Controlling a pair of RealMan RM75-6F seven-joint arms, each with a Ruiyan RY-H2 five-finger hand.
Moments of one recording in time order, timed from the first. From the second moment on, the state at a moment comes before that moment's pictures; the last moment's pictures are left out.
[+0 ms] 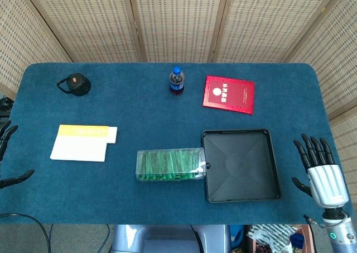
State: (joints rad) left arm -0.11 -0.94 -0.07 -1.75 1.54 1.53 -0.16; right arm 0.13 -1.18 0.05 -1.55 -1.64 1.64 -0.16
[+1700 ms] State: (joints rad) left arm -0.15 -0.95 -0.10 -1.72 1.43 1.43 -0.17; right arm 0.79 -1.43 0.19 -1.71 -1.43 0.81 -0.37
